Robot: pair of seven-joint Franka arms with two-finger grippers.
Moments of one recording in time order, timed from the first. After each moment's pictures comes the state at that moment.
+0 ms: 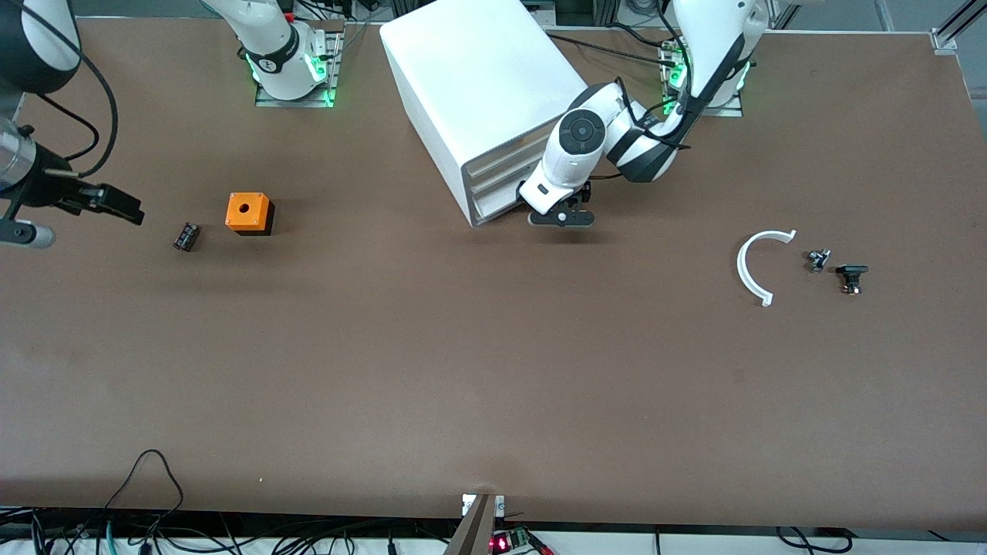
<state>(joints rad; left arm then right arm) -0.34 0.41 -0.46 -2.15 0.00 2.45 -0.79 0.04 0.00 -0.10 -1.79 -0.05 1.73 0.09</state>
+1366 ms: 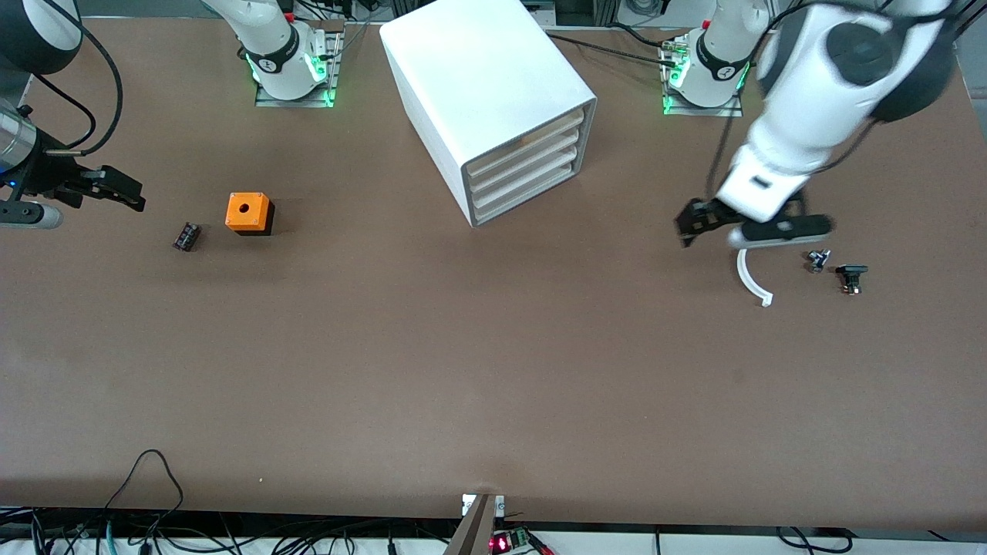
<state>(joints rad) 0.01 -0.06 -0.22 -1.95 0.01 2.02 -0.31 0.04 -0.02 -0.10 -1.81 -0.05 1.74 -0.01</state>
